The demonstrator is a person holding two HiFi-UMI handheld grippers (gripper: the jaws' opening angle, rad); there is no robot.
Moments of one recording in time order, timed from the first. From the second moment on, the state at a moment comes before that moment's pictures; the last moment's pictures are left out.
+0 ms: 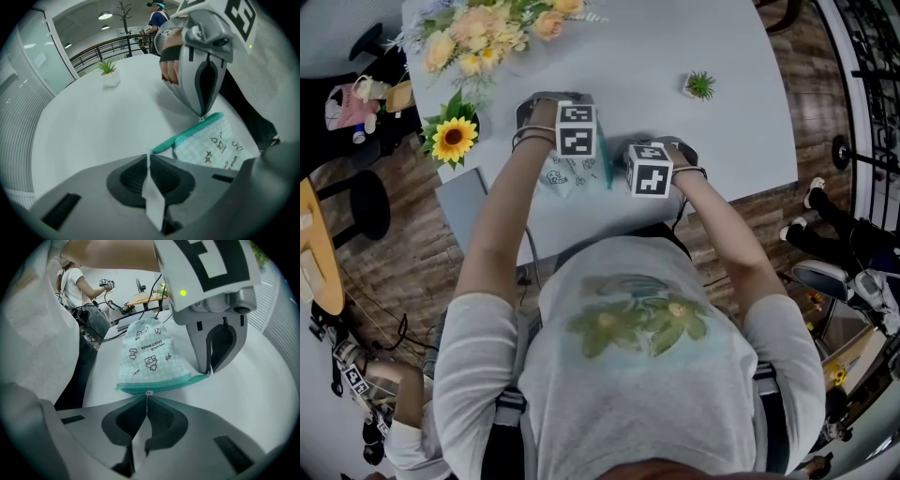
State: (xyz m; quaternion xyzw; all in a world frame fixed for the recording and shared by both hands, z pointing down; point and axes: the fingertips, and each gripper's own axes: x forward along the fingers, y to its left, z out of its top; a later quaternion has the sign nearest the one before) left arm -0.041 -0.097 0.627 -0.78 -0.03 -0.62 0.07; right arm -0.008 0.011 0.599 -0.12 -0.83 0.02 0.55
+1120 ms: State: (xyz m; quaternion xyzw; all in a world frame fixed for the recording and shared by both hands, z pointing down) left arm -0.041 -0.097 0.629 -0.78 -0.03 -0.62 0.07; right arm 0.001 0.051 0.610 -0.17 -0.80 0.04 0.57
